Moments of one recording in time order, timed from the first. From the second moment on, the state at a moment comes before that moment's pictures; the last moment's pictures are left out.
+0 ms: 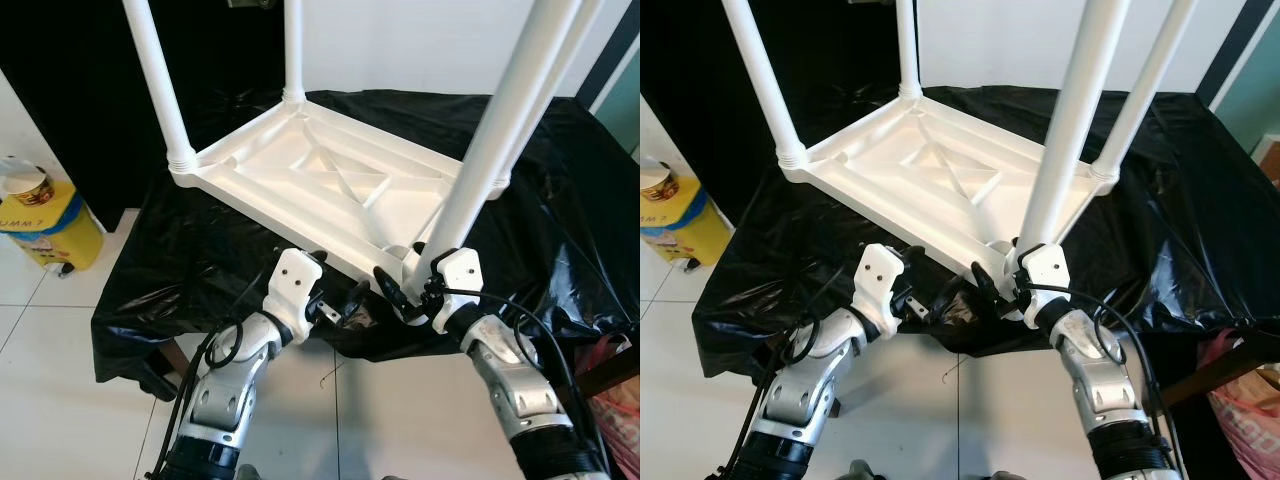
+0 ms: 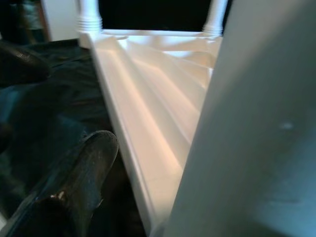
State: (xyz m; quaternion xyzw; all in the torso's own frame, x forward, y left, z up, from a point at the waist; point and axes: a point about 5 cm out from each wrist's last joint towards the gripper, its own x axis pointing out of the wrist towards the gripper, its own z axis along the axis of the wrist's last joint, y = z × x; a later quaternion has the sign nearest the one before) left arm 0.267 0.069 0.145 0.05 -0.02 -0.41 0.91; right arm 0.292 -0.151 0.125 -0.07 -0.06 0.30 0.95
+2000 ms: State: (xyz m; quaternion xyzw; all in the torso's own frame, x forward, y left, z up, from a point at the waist) left arm 0.258 0.056 0.136 0.09 0.00 -0.47 0.88; right arm 0.289 -0.139 0.117 -0.01 -0.04 -0.03 1.00
